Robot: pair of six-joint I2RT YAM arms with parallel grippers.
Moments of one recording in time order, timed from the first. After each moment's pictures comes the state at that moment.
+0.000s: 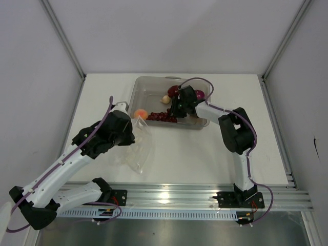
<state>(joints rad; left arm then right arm) -0.72 0.96 1.10 -0.98 -0.28 -0.66 0.54 2.12 1.51 -0.18 -0.19 0.59</state>
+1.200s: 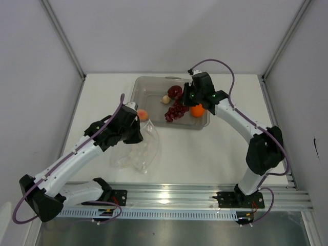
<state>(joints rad) -0.68 1.08 1.08 -0.90 -0.12 -0.65 0.52 1.74 1.48 -0.37 -0.11 0.44</state>
